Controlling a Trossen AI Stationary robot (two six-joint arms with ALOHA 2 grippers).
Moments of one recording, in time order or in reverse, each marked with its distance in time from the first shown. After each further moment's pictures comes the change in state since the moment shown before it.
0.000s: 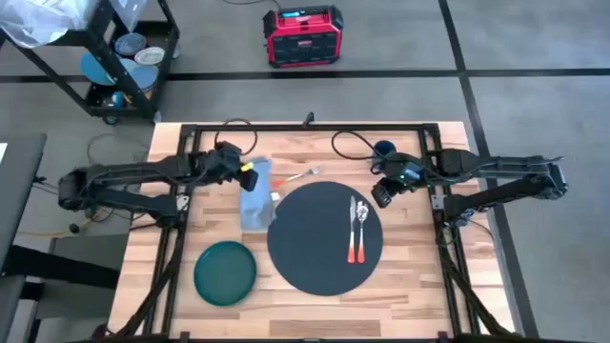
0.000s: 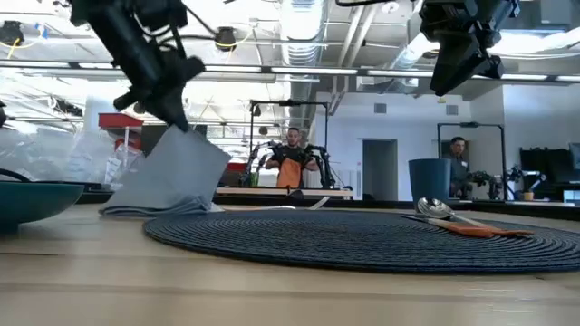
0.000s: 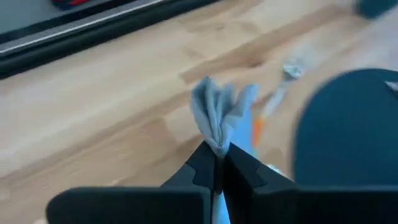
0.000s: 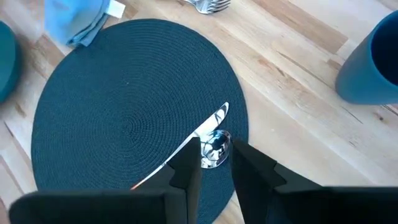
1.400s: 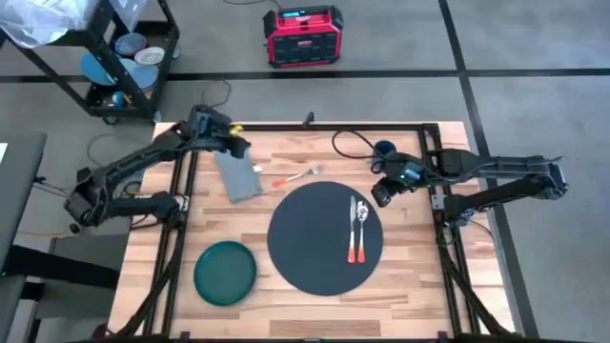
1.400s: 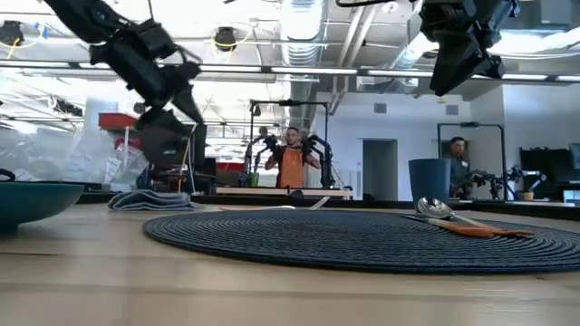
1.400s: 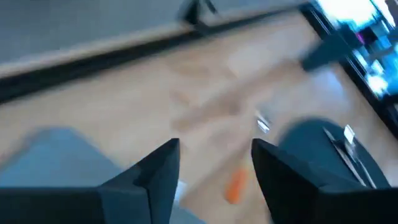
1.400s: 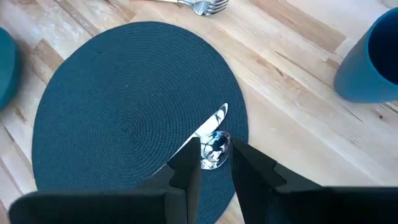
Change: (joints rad) left arm 0.466 0.076 0.009 0.226 0.707 0.268; right arm -0.001 0.000 0.000 0.001 0.028 0.017
